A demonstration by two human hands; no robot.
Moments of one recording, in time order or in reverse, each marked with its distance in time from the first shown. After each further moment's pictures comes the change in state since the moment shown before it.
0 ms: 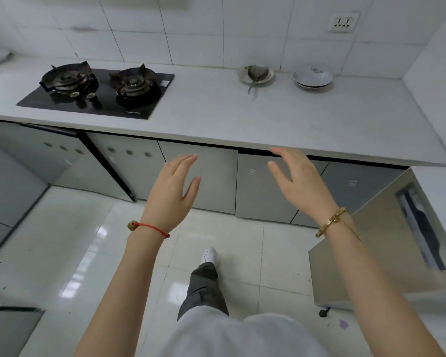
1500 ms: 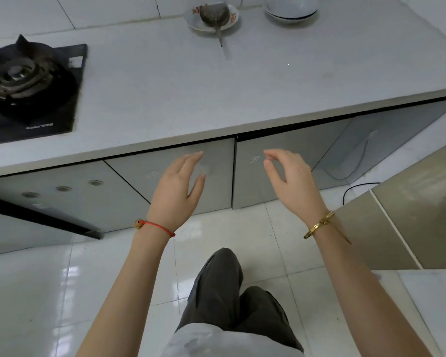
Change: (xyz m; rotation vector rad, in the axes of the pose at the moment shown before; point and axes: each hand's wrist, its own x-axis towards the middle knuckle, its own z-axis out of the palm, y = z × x) left_hand 0.200 -0.222 0.152 -0.115 -0.277 0.279; right_hand 0.149 0.069 0.232 0.016 0.262 0.353
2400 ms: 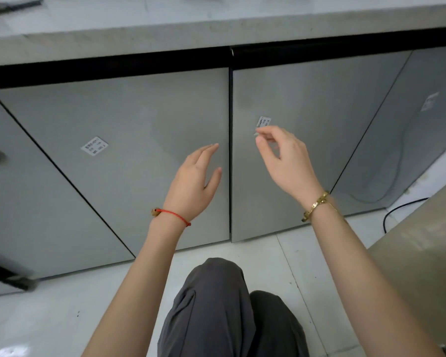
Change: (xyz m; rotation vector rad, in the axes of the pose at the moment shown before) left_hand 0.034 -0.165 0.292 0.018 0.175 0.205; right_hand 0.037 0.195 0.222 0.097 0.277 -0.219
